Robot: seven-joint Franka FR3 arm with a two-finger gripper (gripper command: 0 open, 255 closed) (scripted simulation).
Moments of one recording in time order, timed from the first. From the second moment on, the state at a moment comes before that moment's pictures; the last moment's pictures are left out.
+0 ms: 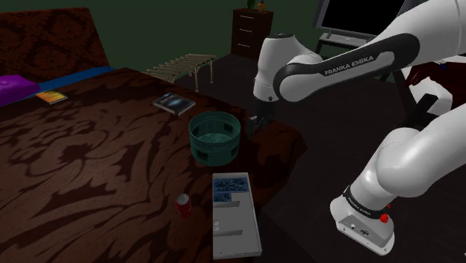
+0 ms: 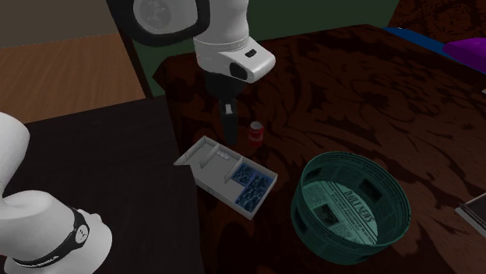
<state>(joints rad) 0.12 -0.37 0.26 -2.51 0.11 2.17 0.24</state>
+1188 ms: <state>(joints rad) 0.25 0.32 0.38 -2.18 -0.19 2.50 0.67</state>
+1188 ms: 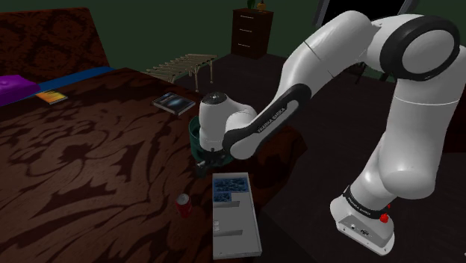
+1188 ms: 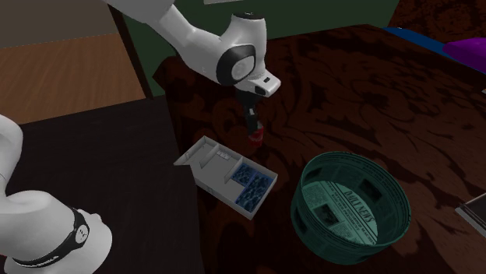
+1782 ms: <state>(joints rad) 0.41 0.65 0.31 -1.89 -0.31 2.53 0.82</state>
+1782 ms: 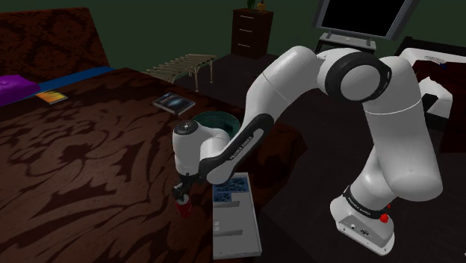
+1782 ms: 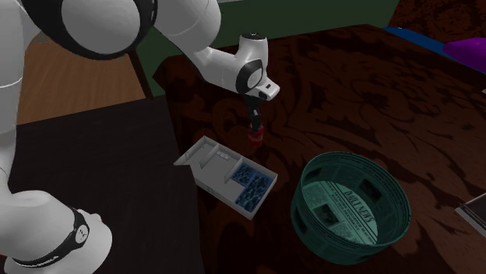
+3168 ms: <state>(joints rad) 0.49 0.86 0.26 -1.70 -0.35 2.55 0.85</state>
